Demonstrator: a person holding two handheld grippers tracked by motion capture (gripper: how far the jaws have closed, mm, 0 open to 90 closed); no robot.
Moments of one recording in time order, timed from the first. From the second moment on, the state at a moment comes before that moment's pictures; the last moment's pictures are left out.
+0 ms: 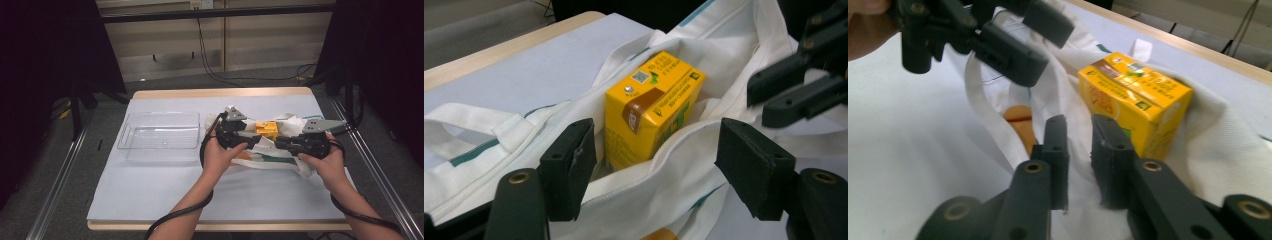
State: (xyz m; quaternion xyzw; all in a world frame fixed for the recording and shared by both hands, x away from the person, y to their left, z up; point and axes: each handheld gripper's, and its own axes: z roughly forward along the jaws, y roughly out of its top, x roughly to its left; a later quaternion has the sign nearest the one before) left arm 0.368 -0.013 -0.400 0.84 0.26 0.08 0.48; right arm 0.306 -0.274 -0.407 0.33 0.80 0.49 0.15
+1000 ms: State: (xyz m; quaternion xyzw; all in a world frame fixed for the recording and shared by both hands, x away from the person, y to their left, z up) left arm 0.354 -0.012 -0.424 0.86 0.24 0.04 0.44; right arm 0.356 -0.303 -0.392 0.41 0.79 0.41 0.18
